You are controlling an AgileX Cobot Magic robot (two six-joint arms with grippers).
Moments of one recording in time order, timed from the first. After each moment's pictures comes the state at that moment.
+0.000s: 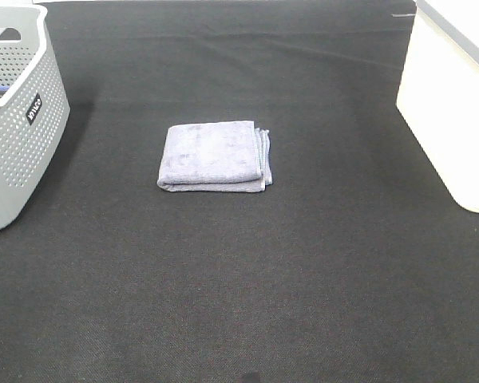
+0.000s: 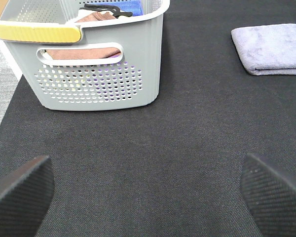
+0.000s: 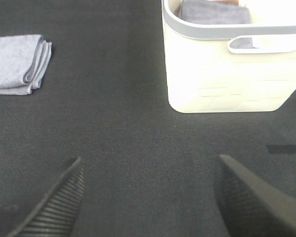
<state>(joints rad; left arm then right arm) 0.00 0.00 -0.50 0.00 1.05 0.00 -0.02 0.41 -0.66 0.10 0.91 -0.07</state>
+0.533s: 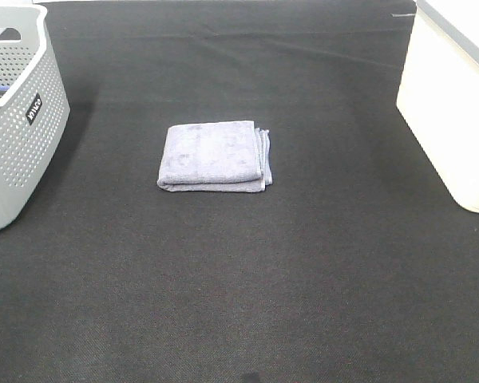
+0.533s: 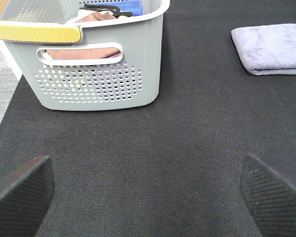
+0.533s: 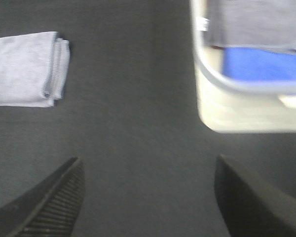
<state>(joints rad) 0.00 0.00 -0.50 0.00 1.05 0.00 -0.02 1.08 -1.09 0.25 0.92 -0.12</state>
